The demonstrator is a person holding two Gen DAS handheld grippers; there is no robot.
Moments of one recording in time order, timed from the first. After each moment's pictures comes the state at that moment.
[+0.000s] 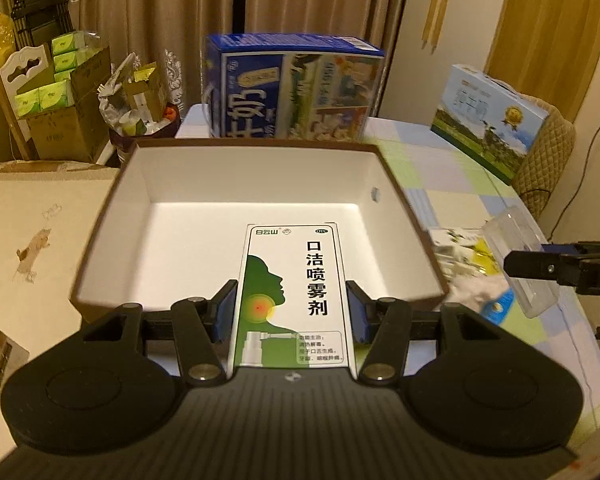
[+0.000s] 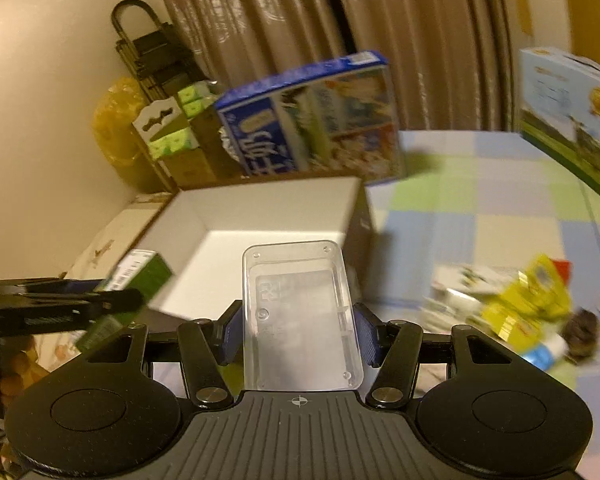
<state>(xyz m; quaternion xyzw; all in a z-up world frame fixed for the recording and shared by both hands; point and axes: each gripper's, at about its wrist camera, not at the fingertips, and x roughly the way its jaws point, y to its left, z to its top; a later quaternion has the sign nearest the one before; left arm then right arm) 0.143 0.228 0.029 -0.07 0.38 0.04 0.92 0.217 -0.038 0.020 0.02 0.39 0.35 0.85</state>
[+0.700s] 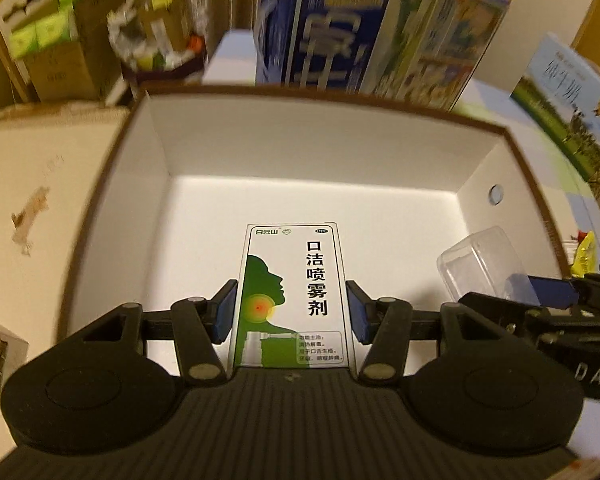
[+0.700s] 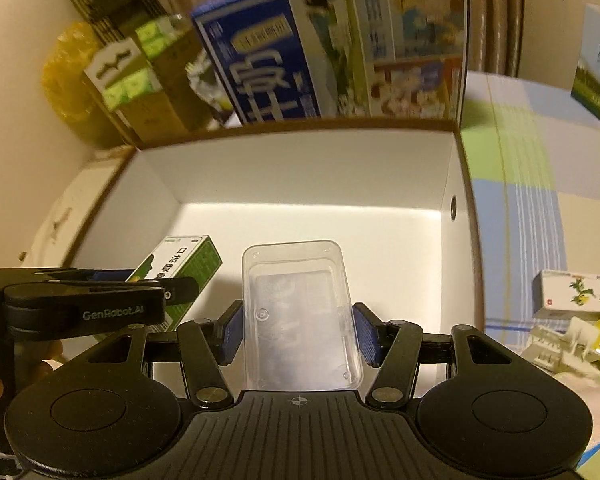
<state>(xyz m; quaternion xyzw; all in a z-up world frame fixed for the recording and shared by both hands) 0.276 0.311 -0.052 -0.10 0.49 0.07 0.86 0.302 0.114 -0.055 -0.01 0.48 0.29 0.83</state>
